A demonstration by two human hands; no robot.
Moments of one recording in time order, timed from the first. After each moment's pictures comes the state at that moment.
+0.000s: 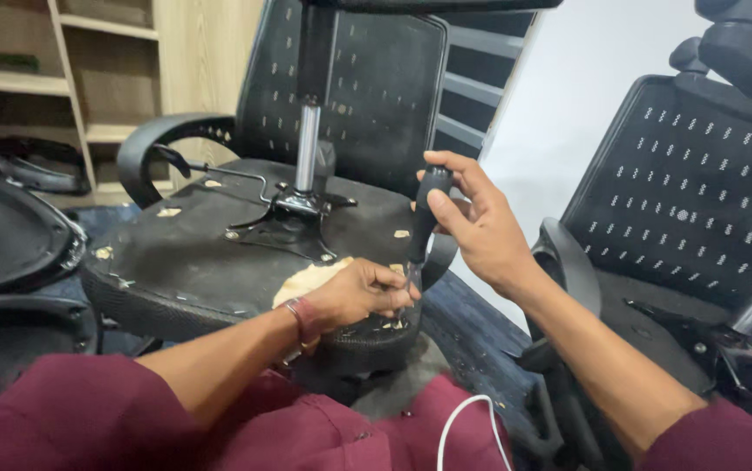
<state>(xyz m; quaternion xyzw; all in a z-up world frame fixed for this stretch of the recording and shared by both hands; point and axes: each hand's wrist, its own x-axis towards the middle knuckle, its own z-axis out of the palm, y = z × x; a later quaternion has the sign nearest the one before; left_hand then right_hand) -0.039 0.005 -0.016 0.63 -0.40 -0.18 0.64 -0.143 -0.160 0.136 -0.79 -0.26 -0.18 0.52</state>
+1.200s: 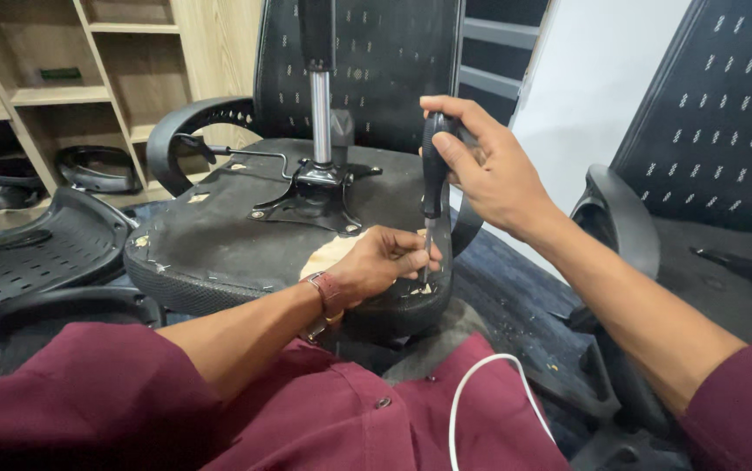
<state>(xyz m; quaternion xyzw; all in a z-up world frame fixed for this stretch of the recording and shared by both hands) -0.036 0.008 -0.024 0.64 -0.41 -0.12 0.64 -0.124 -0.158 0.133 -0.77 -0.30 -0.17 0.53</state>
